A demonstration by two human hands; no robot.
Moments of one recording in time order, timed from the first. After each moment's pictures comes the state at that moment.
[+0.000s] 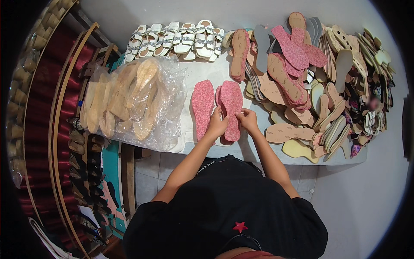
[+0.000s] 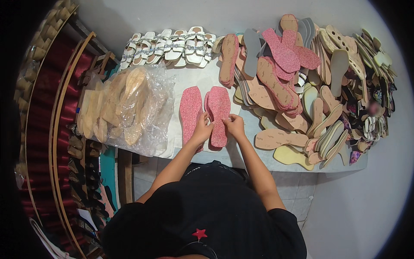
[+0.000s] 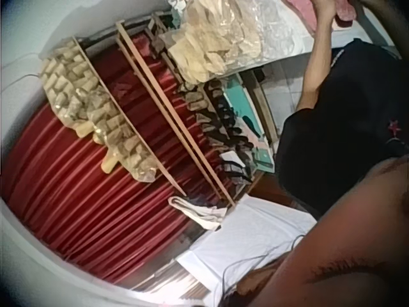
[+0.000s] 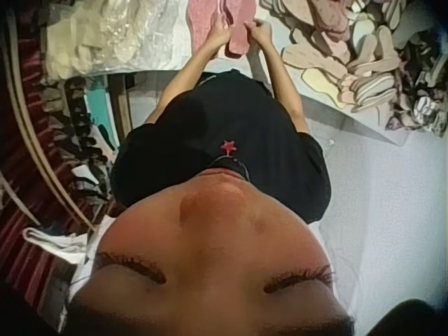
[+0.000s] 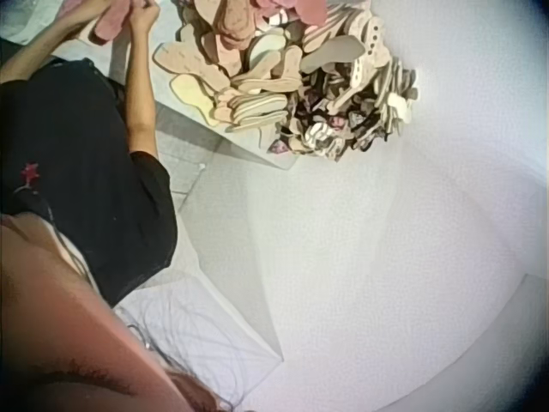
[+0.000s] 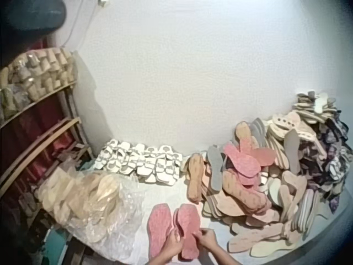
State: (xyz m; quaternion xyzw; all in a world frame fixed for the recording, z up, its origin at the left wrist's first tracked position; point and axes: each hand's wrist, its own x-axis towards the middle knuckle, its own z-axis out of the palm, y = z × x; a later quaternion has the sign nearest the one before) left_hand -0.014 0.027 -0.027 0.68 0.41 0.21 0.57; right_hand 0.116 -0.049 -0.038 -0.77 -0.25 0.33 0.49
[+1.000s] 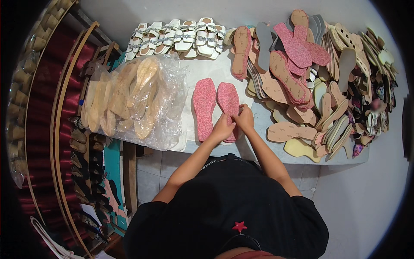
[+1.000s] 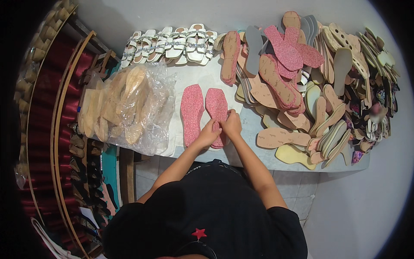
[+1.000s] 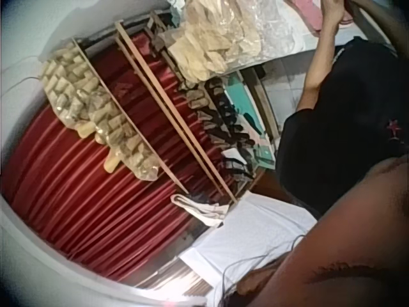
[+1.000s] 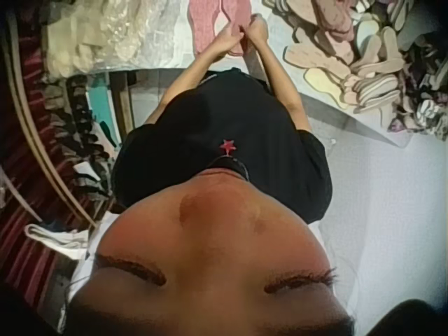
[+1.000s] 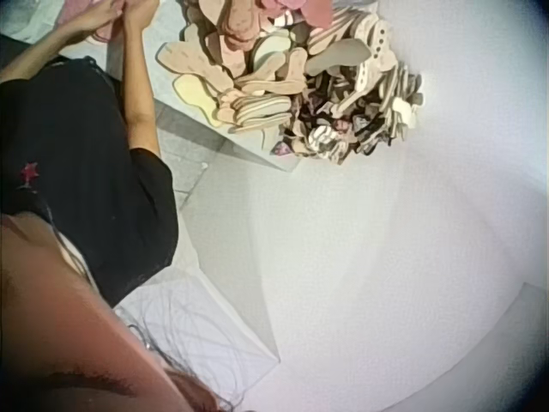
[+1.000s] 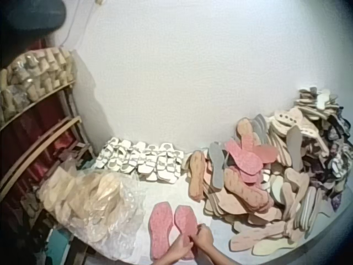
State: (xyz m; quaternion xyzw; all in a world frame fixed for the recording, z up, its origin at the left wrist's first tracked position) left_hand -0.023 0.016 -0.013 0.74 0.36 0.06 0.57; right_hand 0.096 -0.034 -0.025 -0.88 -0.31 0.20 0.30
